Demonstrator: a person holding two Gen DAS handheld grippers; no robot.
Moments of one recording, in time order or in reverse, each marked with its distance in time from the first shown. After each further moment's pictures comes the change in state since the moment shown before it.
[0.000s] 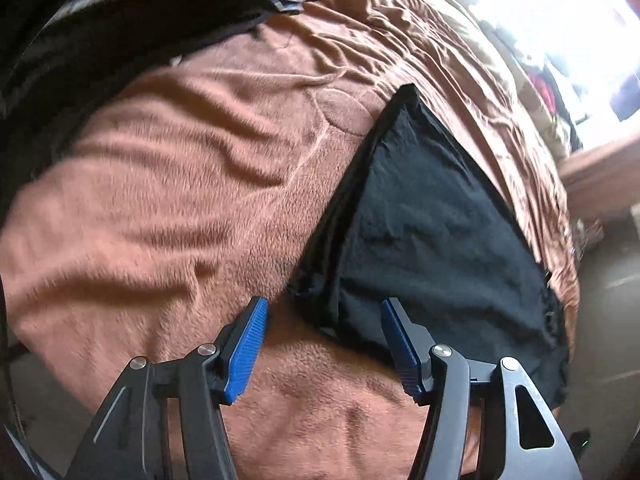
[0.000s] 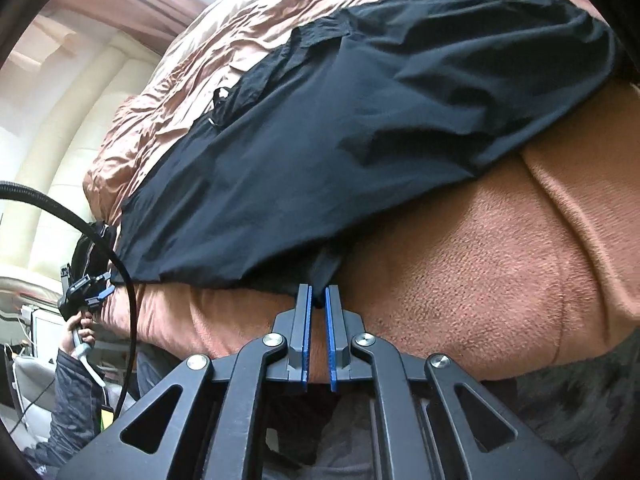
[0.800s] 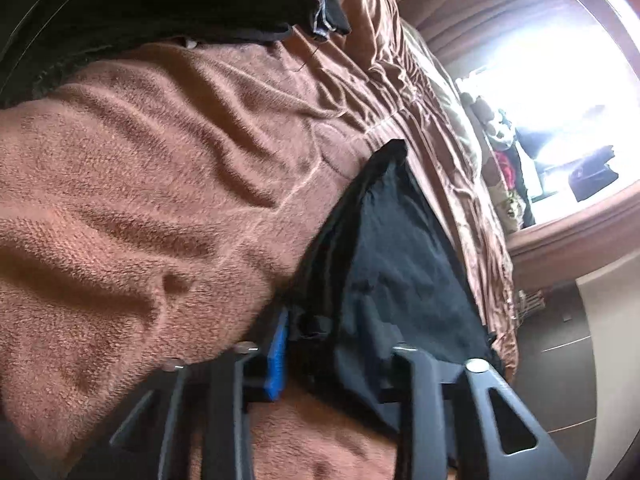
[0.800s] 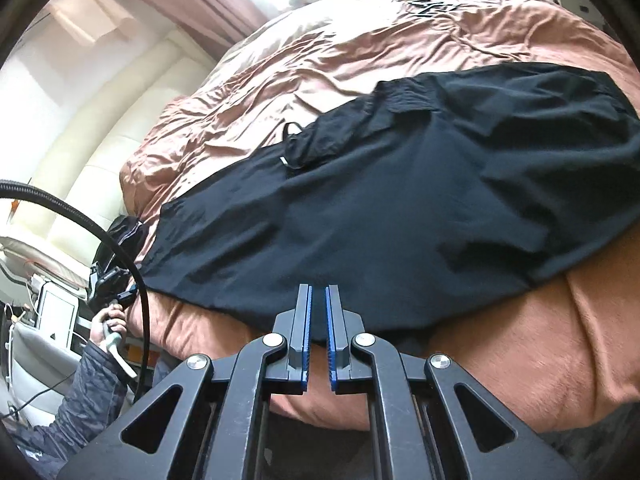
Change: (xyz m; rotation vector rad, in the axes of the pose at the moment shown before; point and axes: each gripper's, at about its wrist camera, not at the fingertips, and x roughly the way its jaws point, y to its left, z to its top) left arm 0.012 0.020 -0.005 -0.151 -0.179 -0.230; right arm -0.008 0.043 0.013 -0.177 -0.077 0.092
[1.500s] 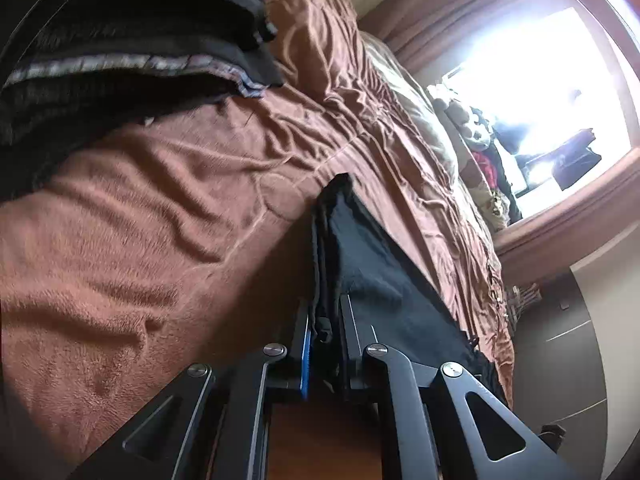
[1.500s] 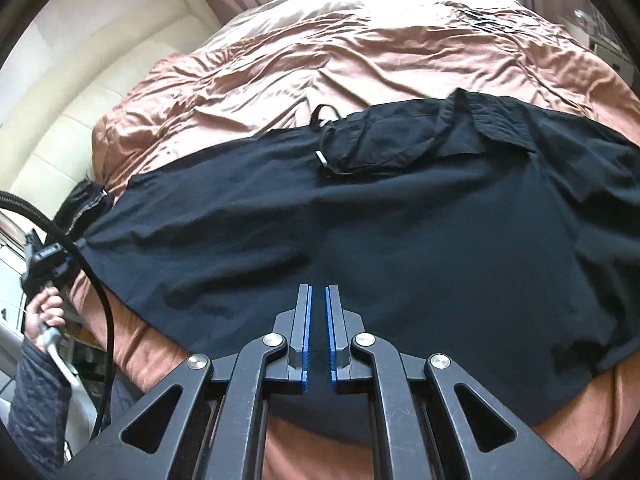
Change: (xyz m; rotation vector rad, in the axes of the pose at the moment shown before) left arm -0.035 -0.044 0.018 0.096 -0.069 -0.040; right arm 0.108 0.081 0.037 -0.168 0.072 -0.152
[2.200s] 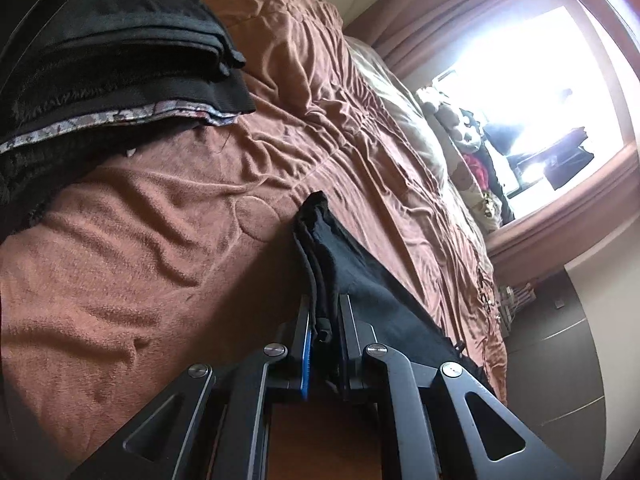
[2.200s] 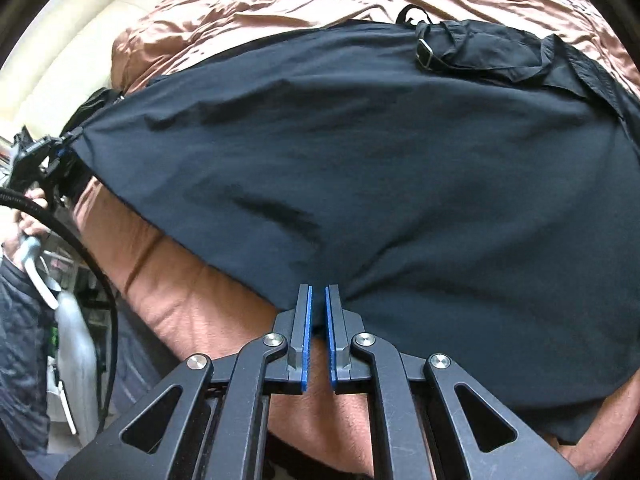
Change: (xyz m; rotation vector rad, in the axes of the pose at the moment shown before) left arm -0.006 -0.016 0.016 0.015 -0.008 -0.014; right arm 0.050 0.042 -0.011 -0.085 0.230 0.041
